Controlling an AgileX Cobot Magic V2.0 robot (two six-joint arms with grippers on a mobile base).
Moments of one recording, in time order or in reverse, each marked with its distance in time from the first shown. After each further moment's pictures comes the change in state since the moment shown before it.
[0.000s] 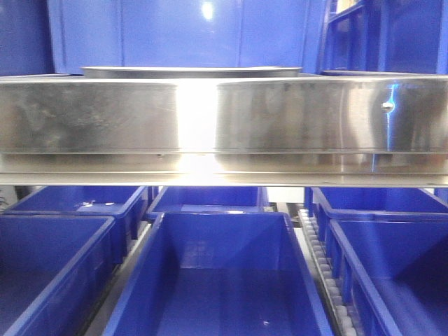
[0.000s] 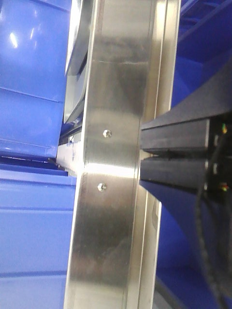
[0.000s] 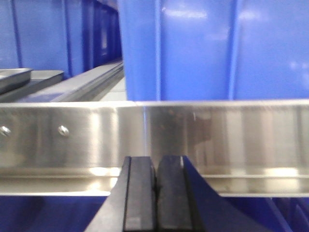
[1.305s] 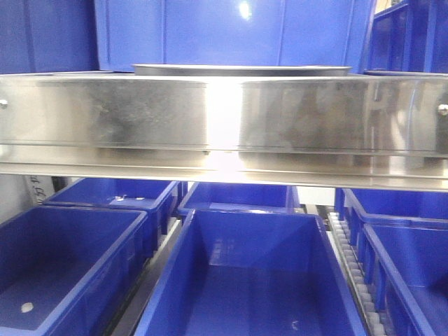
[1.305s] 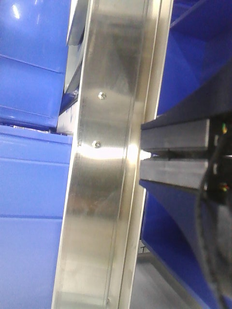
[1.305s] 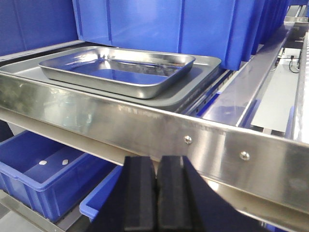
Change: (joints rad) left arm 0.000 0.000 0.000 0.000 0.000 0.000; right arm 0.468 0.213 -0.290 -0.140 0.221 0.206
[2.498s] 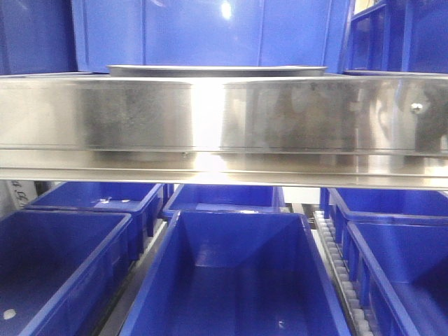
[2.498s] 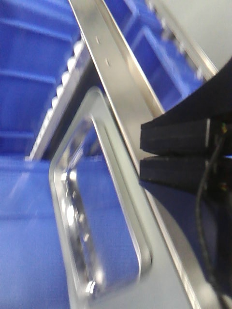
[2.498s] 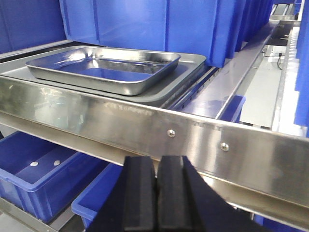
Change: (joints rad) left arm -0.679 0.844 -0.685 0.143 0.055 -0.113; right arm 0.000 0.000 -0.004 0.002 0.006 0.000
